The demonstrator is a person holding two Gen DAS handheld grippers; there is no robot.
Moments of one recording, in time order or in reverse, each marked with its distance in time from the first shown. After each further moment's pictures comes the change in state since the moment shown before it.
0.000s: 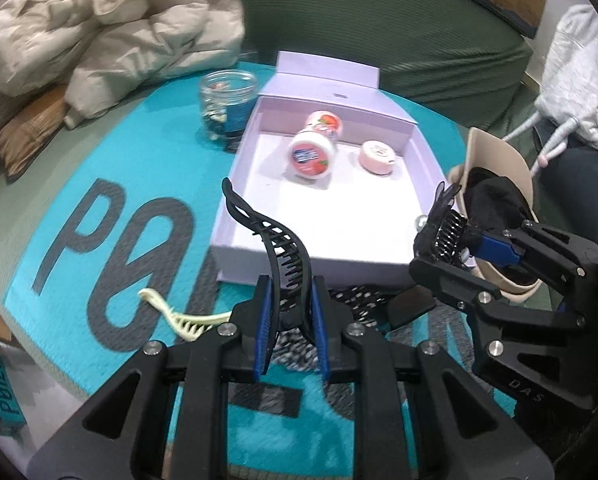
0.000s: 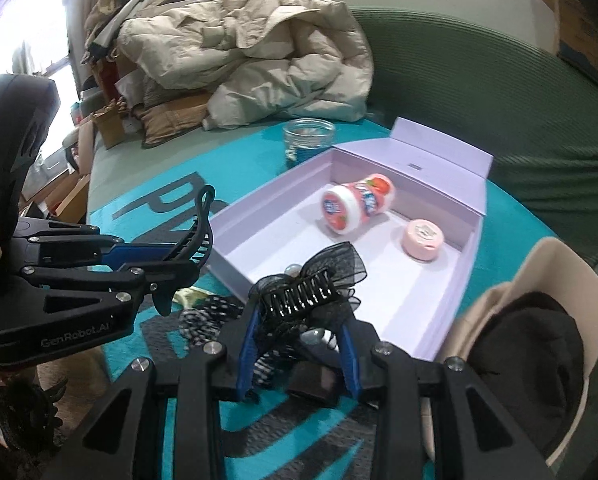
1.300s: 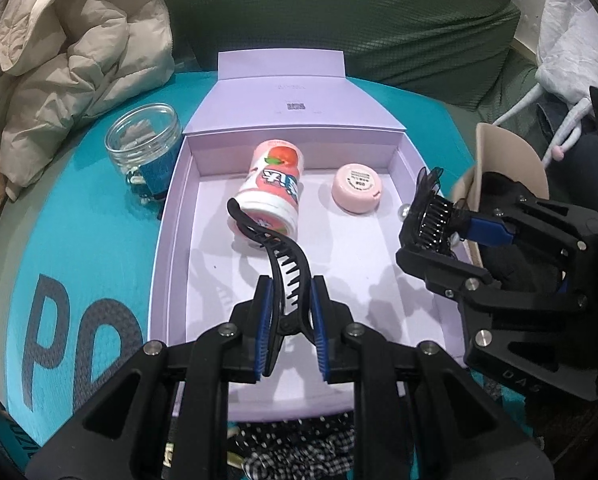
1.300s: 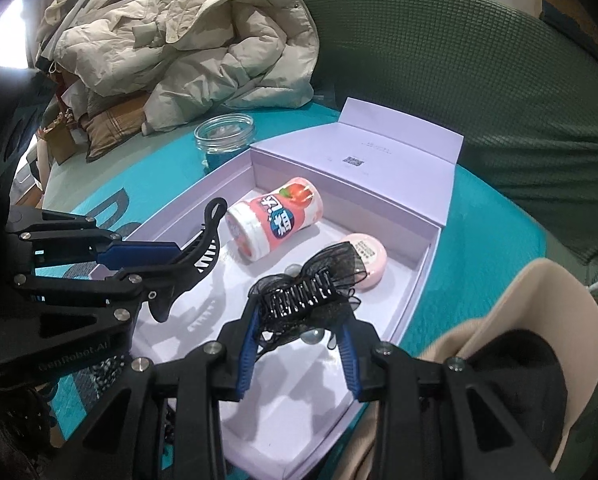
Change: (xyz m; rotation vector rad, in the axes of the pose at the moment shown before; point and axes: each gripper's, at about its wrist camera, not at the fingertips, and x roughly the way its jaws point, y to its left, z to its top) left arm 0.077 -0.032 0.078 0.169 0.064 -0.039; right arm 0.055 -0.076 0.042 0.071 0.070 -0.064
